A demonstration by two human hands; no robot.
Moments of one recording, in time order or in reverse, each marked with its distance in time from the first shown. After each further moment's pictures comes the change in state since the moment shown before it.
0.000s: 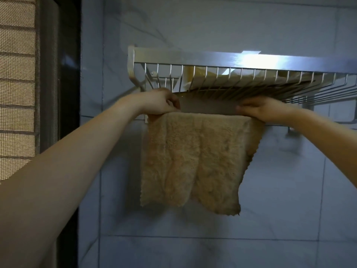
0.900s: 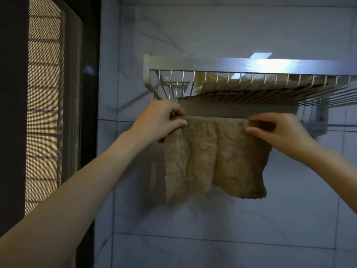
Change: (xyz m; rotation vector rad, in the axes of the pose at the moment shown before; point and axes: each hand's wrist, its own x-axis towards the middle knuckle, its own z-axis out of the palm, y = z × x) left_hand -0.051 -0.010 0.034 -0.018 0.462 0.213; right_hand -0.063 -0.013 0.034 0.037 0.334 -0.253
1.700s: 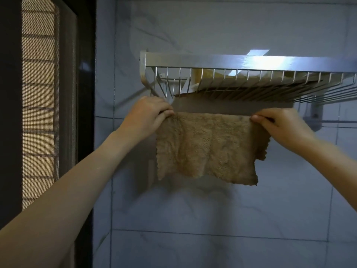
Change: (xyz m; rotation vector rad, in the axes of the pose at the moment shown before) left_hand -0.005 -0.026 0.001 0.217 0.123 0.191; right_hand 0.007 0.026 -0.002 -0.154 0.054 -0.049
